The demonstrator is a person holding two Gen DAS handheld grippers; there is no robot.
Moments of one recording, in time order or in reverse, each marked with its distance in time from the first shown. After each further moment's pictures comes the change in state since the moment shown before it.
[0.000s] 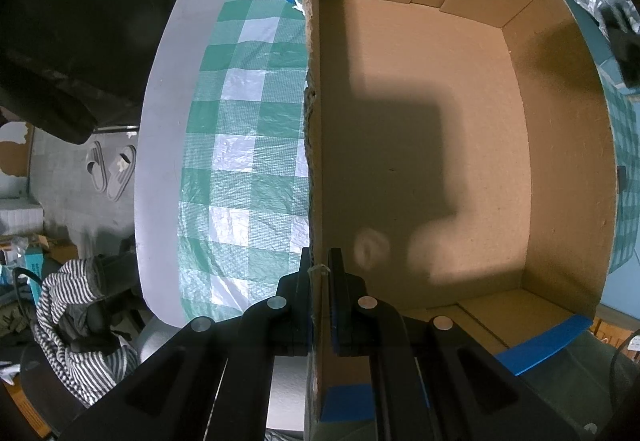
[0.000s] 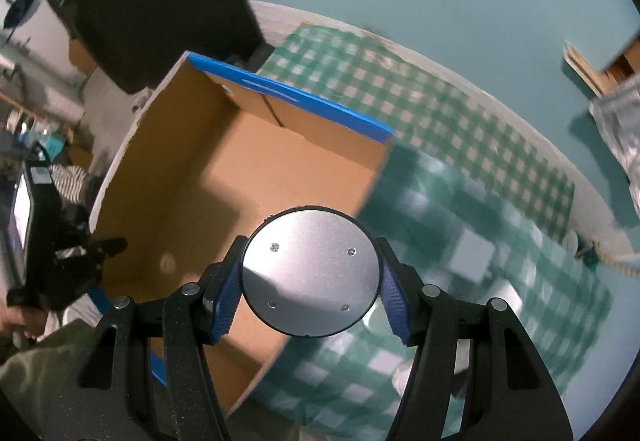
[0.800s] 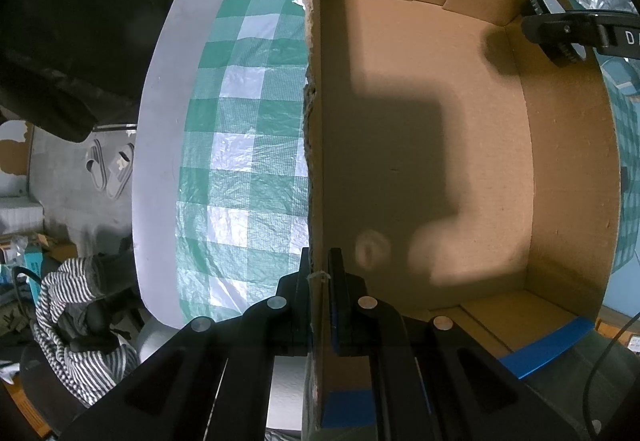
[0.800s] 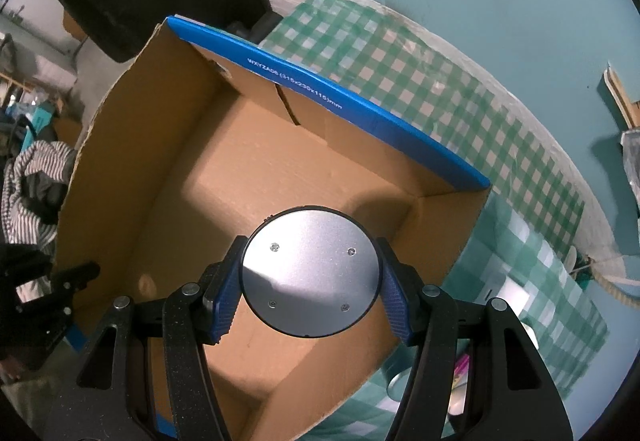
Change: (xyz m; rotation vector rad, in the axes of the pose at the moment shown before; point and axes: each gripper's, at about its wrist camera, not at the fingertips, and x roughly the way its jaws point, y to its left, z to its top) left arm 0.004 0.000 0.002 -0.001 0.004 0.002; right arm 0.068 0.019 0.036 -0.059 0.112 -0.022
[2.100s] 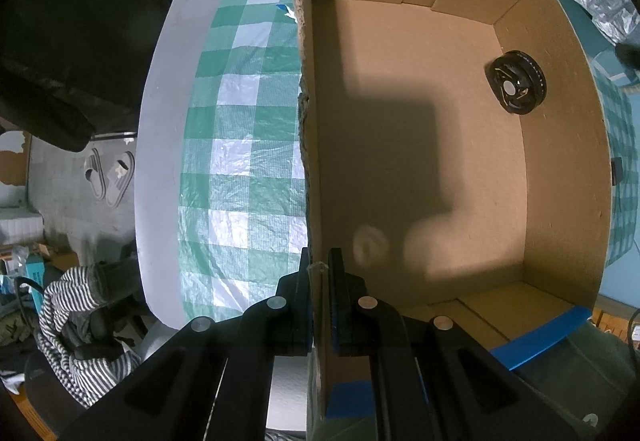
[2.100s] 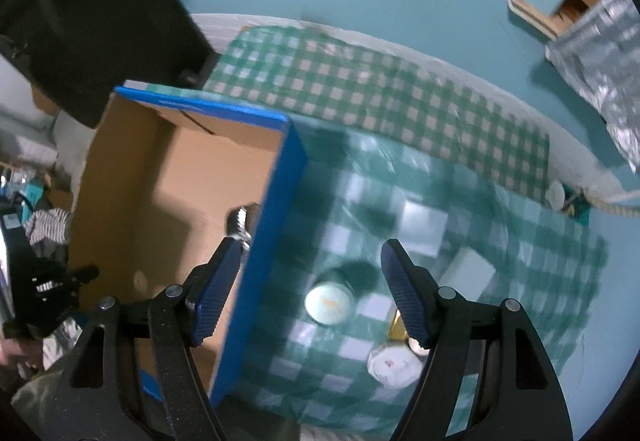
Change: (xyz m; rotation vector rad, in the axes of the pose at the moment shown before) left arm -0.006 -0.005 -0.002 0.029 -0.011 -0.004; right arm -0.070 -0.084 -0.069 0.279 -0.086 -0.030
